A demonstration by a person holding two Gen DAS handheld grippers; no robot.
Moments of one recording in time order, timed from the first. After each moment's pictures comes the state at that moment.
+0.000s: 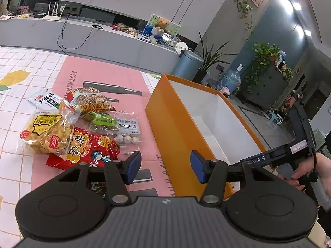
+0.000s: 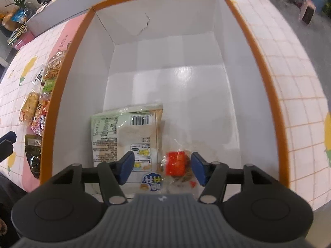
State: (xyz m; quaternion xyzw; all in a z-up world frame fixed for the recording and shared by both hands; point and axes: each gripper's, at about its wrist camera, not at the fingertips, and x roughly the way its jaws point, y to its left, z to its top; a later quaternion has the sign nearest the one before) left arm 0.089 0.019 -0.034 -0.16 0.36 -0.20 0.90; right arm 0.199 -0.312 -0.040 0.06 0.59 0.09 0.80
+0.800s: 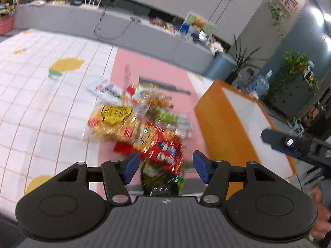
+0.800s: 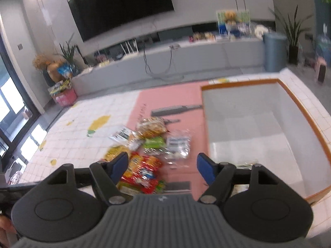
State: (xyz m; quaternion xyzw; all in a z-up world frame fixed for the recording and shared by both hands) left arm 0.076 0.102 -0.035 -0.18 0.40 -0.12 0.89; right arm 0.100 -0.165 0.032 0.12 0.34 0.15 0.92
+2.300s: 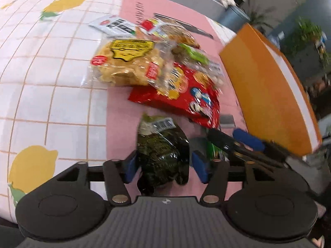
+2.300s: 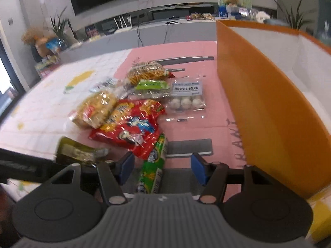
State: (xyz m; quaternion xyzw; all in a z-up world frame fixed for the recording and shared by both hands) left arm 0.103 0.106 -0.108 -0.15 0.53 -0.14 0.82; right arm 0.117 -0.106 -0.099 0.04 0.40 0.12 0.91
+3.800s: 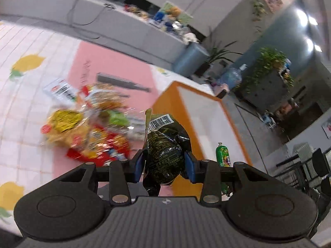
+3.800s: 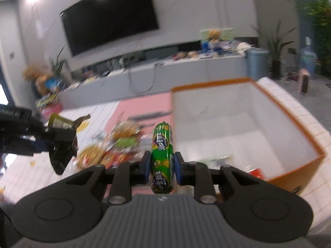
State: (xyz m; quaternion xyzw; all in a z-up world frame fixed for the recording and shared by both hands) left arm 0.108 0.060 0.010 -0.22 0.42 -0.21 0.86; right arm 0.063 -0.230 -0.001 0.11 0.28 0.09 0.95
